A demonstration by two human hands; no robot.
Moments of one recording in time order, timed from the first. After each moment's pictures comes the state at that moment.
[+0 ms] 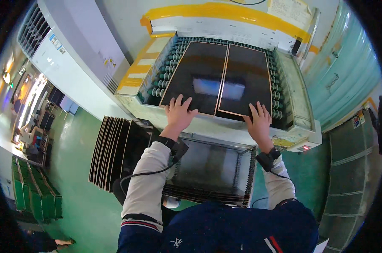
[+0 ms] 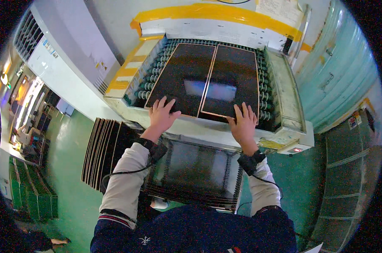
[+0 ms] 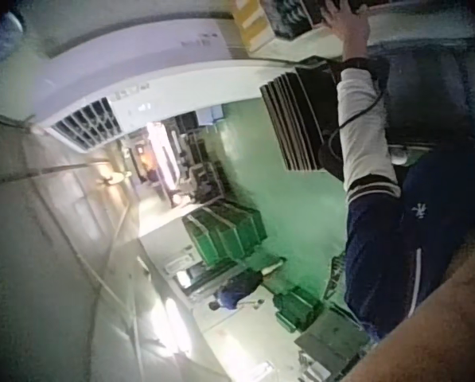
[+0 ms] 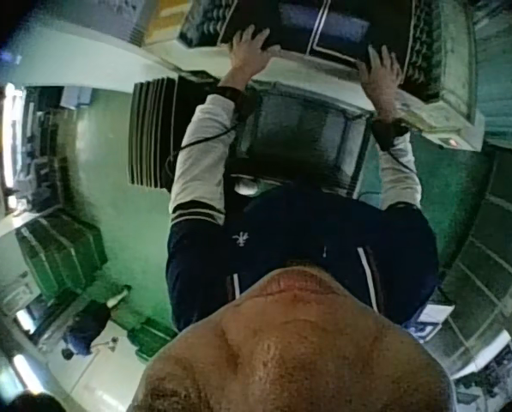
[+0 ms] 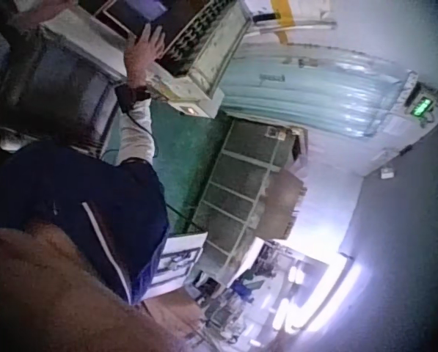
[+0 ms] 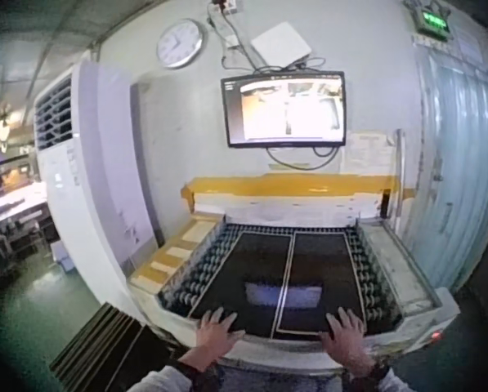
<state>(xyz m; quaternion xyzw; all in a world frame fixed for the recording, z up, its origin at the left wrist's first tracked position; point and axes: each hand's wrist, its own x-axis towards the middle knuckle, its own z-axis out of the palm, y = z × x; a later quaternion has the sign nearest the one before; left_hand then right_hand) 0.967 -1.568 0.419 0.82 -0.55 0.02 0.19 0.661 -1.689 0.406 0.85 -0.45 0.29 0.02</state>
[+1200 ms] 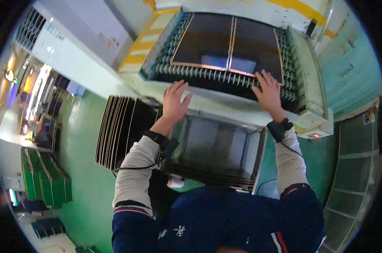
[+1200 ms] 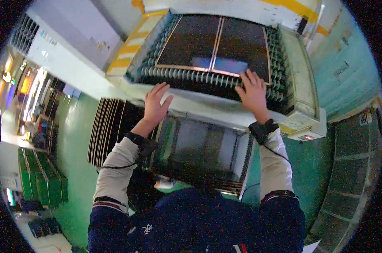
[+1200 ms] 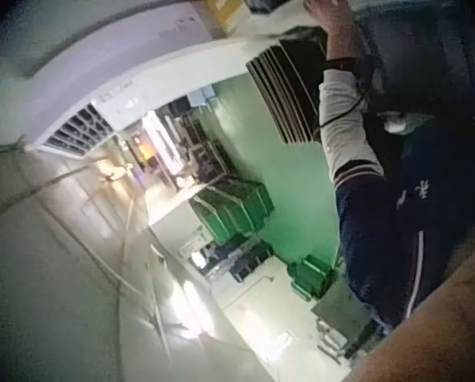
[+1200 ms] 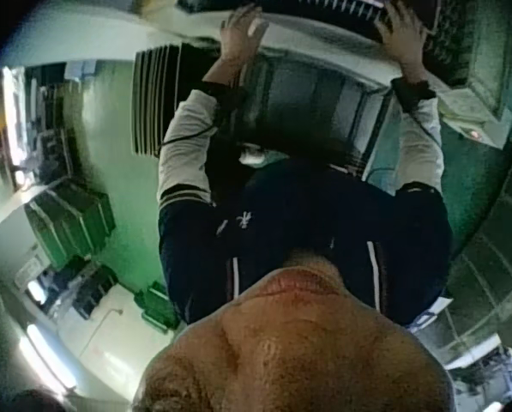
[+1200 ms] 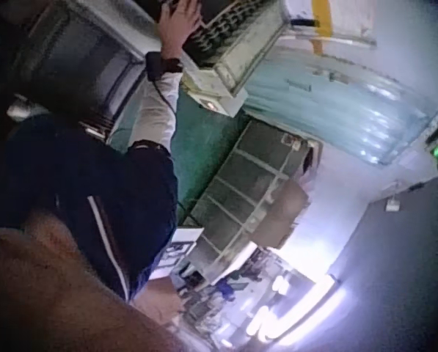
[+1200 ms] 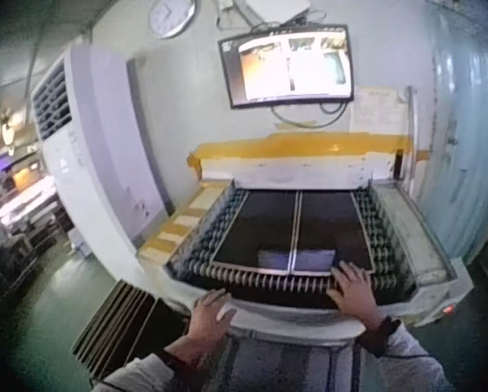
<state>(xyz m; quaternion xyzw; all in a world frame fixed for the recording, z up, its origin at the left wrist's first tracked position) 0.979 -1.519 0.408 0.72 -0.61 0.10 0.33 0.668 -1.742 0.398 0.89 -0.38 0.25 0.02</state>
